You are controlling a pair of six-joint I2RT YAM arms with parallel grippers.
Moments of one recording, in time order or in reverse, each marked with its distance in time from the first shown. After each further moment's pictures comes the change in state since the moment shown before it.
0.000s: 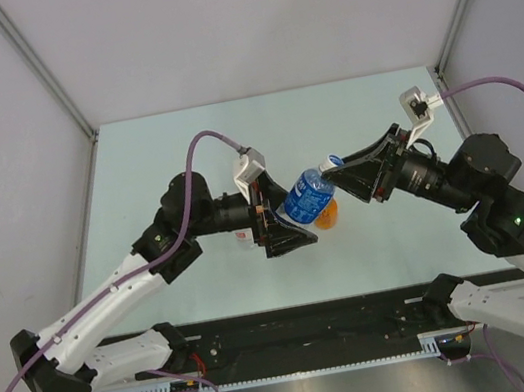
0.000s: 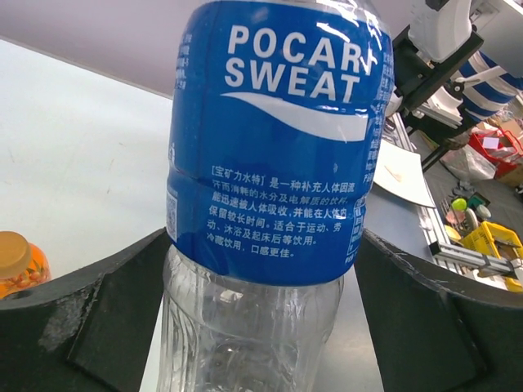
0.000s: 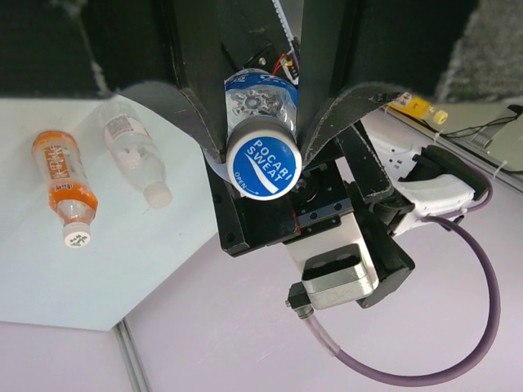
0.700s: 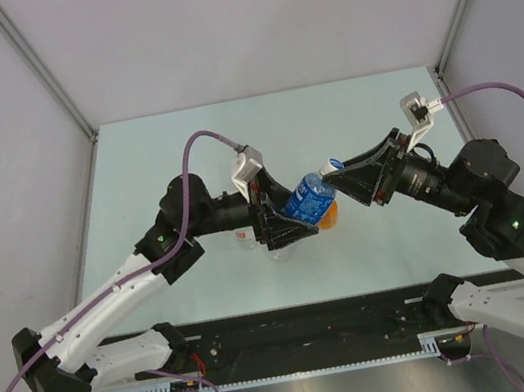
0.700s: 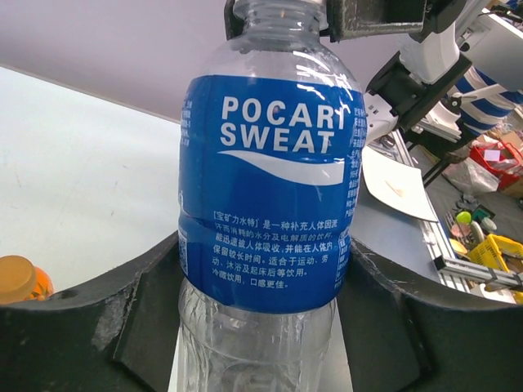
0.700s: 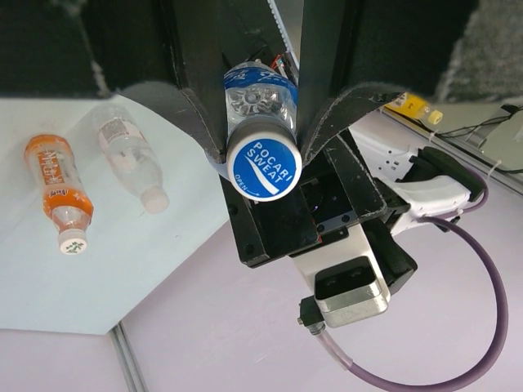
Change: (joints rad) left arm -0.006 0.002 -0.024 0.106 -0.021 -0.027; right arm 0.000 -0.020 -0.050 0.027 -0.004 0.024
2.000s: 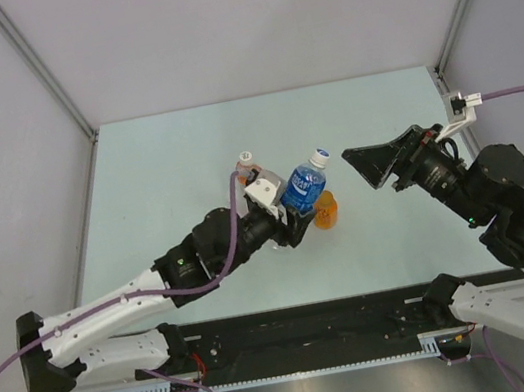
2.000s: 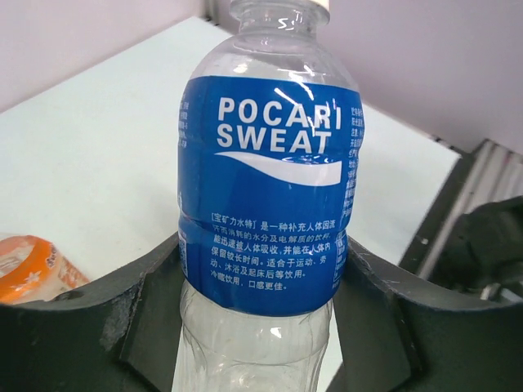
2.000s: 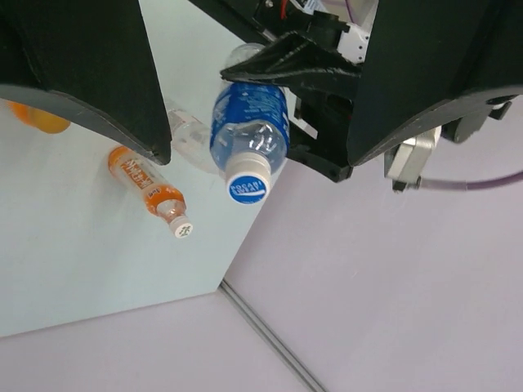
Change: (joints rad) left arm -0.276 -0.034 -0.072 -0.092 -0.897 0.294; right arm 0.004 -0.057 0.051 -0.171 0.396 0.084
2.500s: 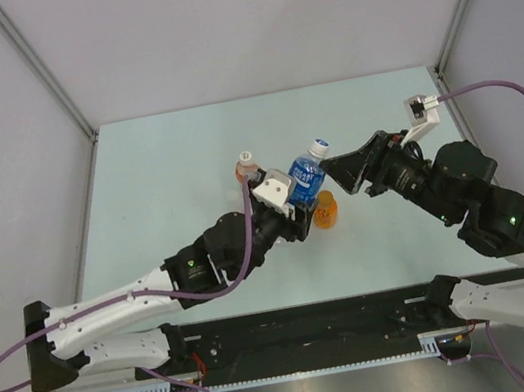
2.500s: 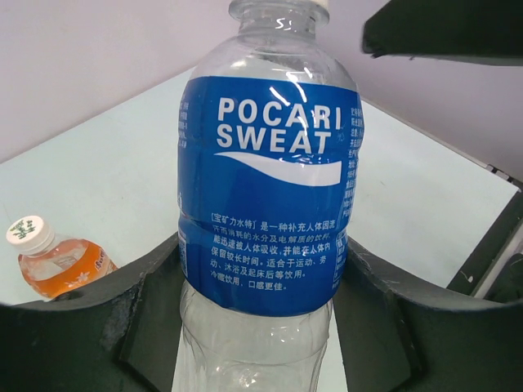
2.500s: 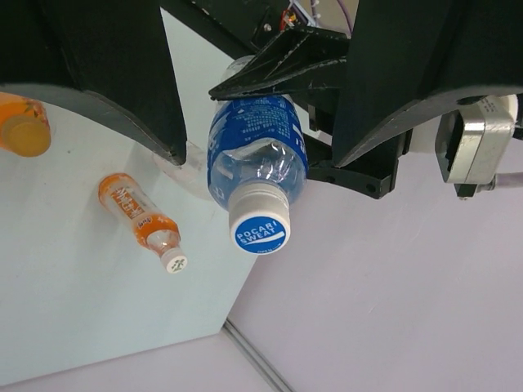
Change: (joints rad) left arm -0.112 0.072 0.074 0.019 -0.297 0.080; right arm 0.137 0.101 0.000 0.003 0.092 0.028
